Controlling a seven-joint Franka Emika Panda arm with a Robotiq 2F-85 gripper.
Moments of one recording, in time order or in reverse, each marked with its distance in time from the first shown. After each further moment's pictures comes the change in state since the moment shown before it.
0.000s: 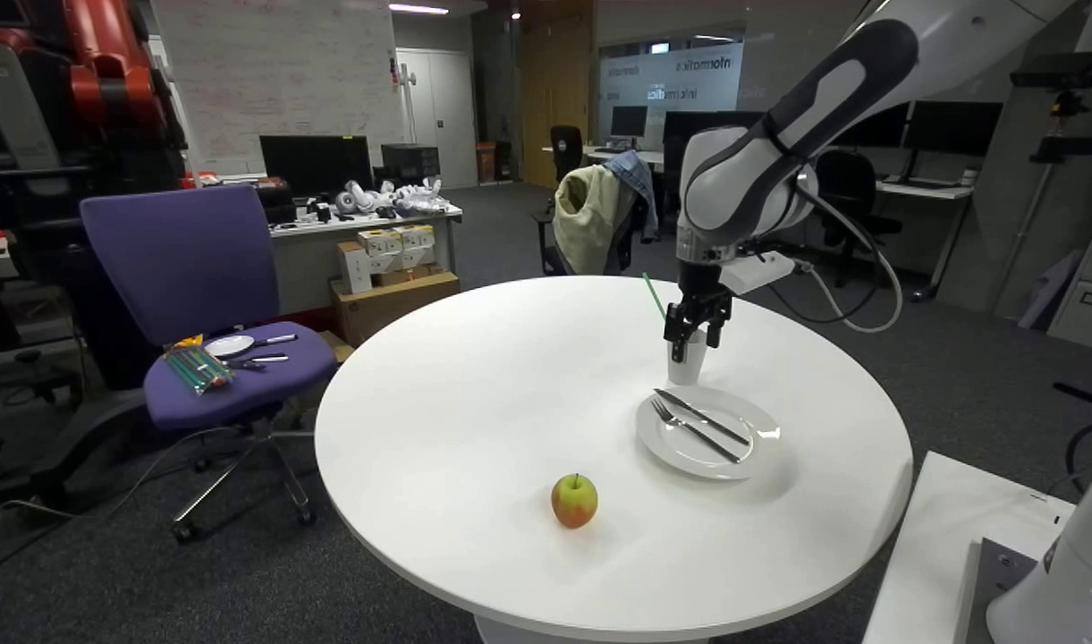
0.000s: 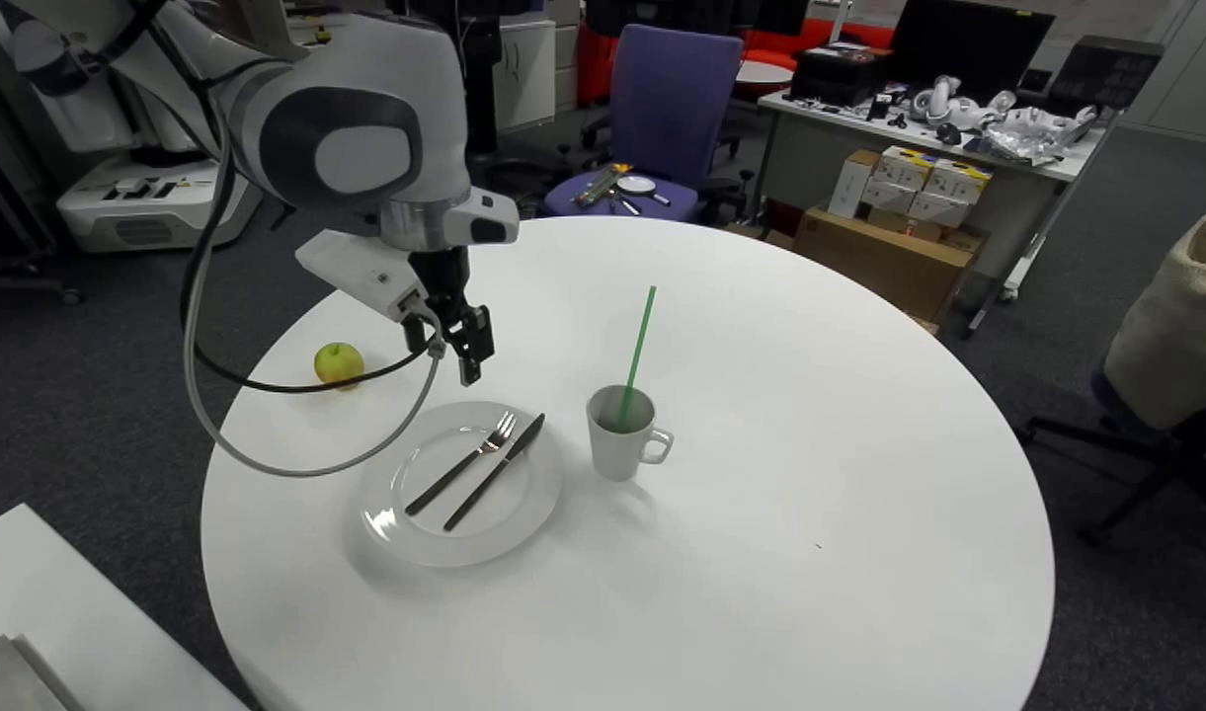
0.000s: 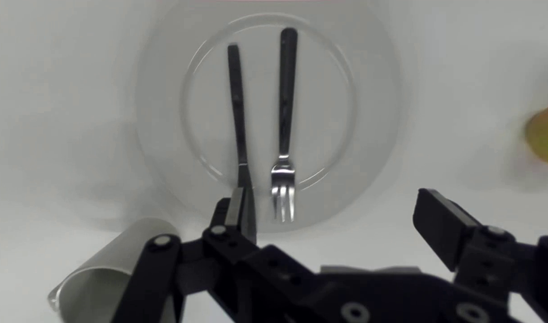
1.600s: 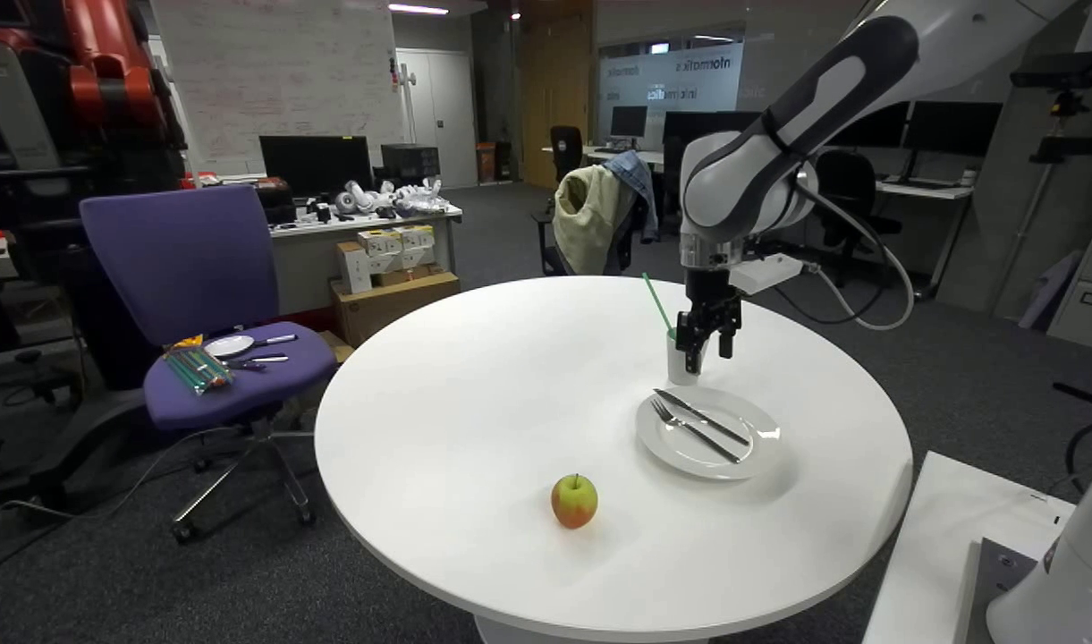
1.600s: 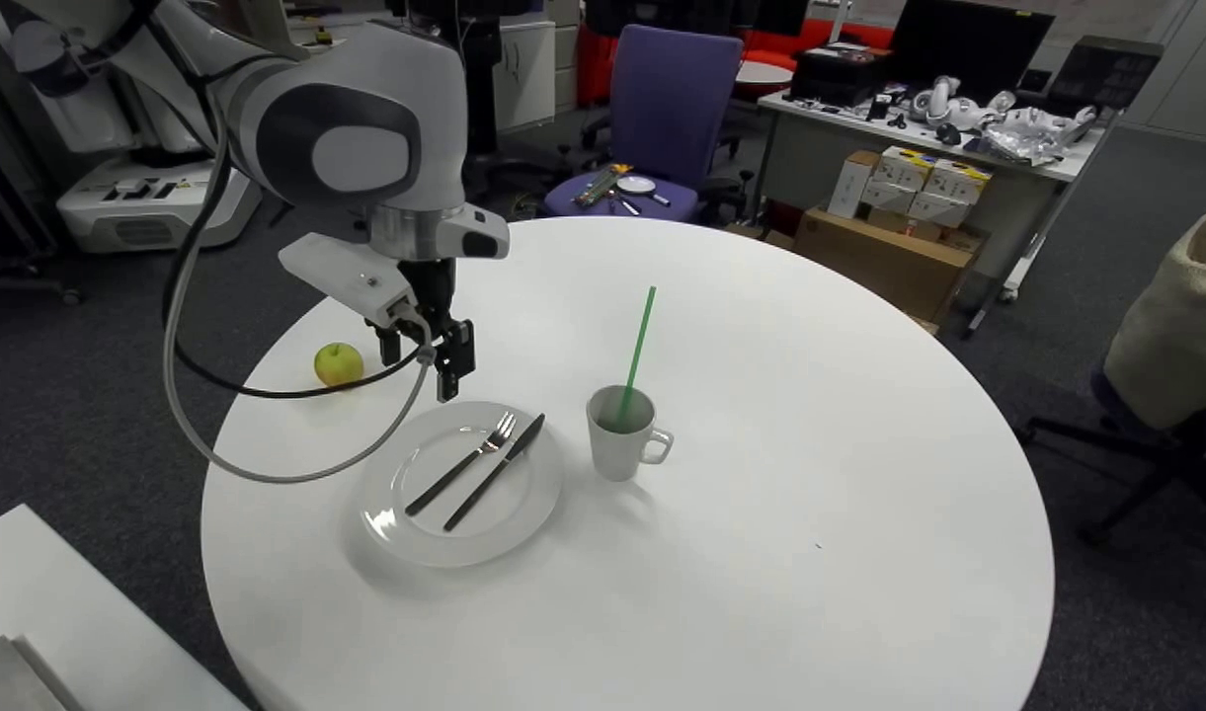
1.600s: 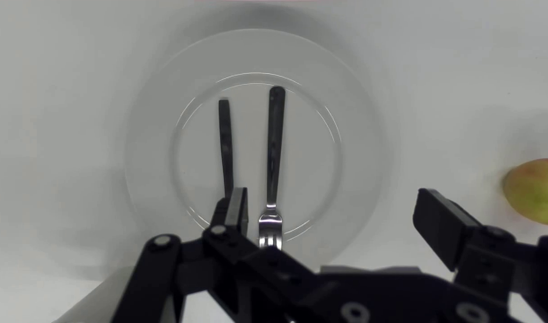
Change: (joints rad) arm -0.001 -0.002 0.000 0.002 0.012 -0.115 -0.032
